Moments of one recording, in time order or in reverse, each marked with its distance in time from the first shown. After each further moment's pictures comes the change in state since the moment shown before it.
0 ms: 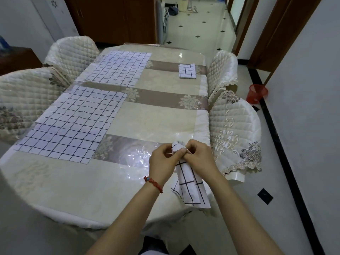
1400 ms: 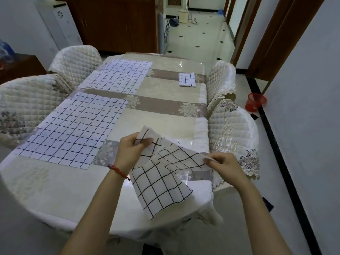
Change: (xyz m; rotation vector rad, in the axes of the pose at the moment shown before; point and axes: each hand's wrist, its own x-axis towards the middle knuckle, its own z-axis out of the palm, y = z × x) left_hand 0.038 0.024 -0.076 0.025 0.009 0.199; right_hand -0.007 0.027 -0.064 0.051 -0.065 0.063
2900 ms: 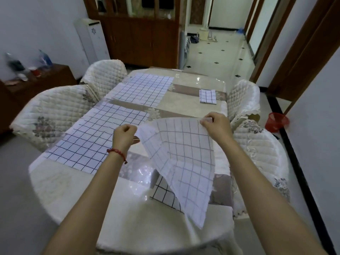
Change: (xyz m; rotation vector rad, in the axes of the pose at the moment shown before) left_hand 0.082 0.005 -0.075 -0.073 0.325 -0.210; right_hand 0.145 -0.105 0.043 -0.257 0.224 -0.201
